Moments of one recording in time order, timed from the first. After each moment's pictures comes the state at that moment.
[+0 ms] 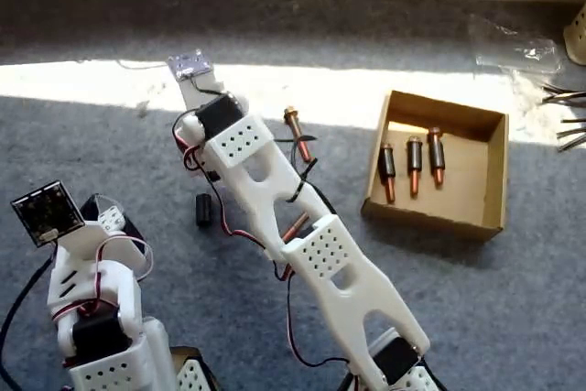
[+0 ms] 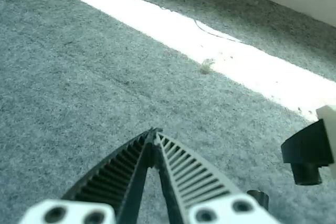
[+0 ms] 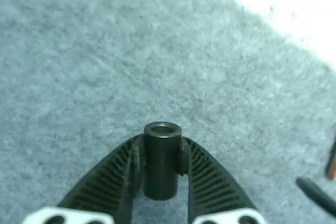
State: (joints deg) left arm -25.1 -104.2 86.5 54.5 15.0; right arm -45.9 62.4 -85.9 98.9 -8.1
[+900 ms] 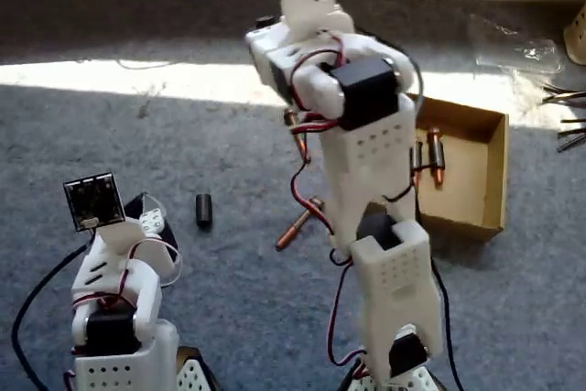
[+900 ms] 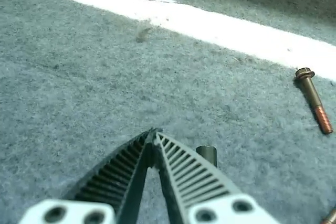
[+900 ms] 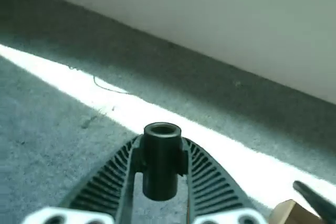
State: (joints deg) left arm -10.7 -104.2 87.1 57.9 15.0; right arm -28.4 29.2 -93.9 100.1 3.1
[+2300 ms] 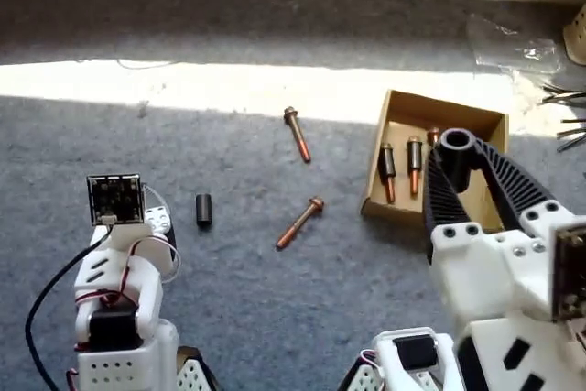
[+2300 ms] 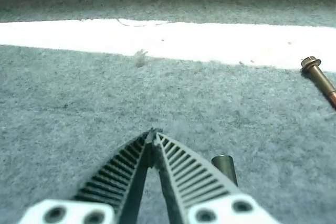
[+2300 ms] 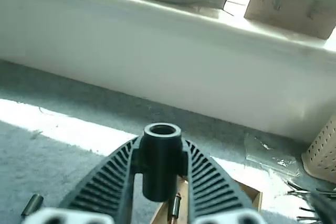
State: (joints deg) left arm -10.8 -104.4 89.1 52.6 2.6; right arm -12.5 -47.4 -31.4 100.1 12.3
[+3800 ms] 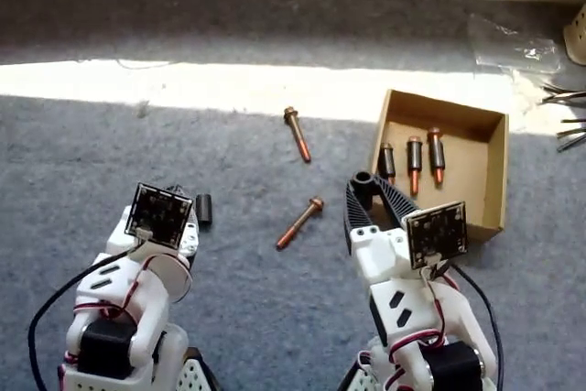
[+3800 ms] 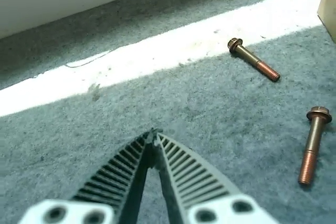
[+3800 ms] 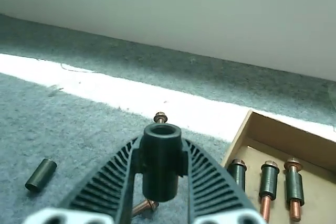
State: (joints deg) left arm 2.6 -104.3 76.8 64.7 -8.8; right arm -20.0 -104.1 69.9 55.8 4.1
